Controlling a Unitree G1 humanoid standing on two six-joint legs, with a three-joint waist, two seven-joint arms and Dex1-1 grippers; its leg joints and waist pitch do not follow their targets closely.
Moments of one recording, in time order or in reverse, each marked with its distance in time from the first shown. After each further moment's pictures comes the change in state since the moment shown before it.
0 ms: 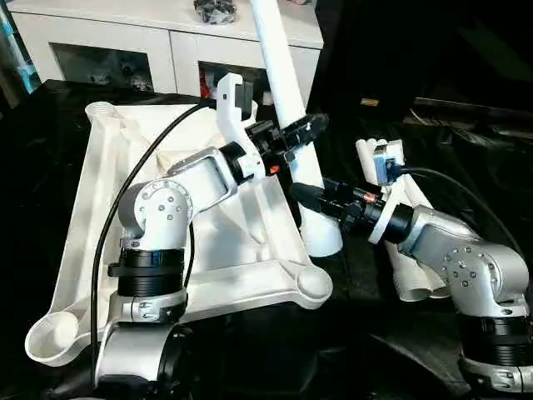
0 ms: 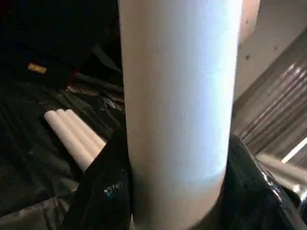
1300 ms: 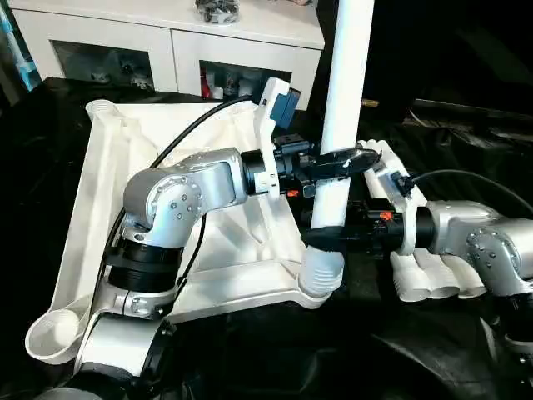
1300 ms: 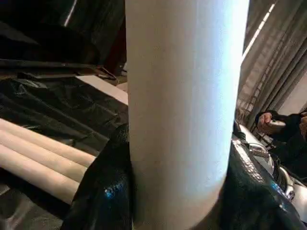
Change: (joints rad) left arm -0.035 0.077 -0.174 -0.042 -0.029 0.036 -0.312; right arm -0.085 -0.265 0.194 0.107 0.001 0.026 0.405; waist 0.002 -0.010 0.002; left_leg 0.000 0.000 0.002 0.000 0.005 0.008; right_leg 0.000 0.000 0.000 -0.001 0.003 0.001
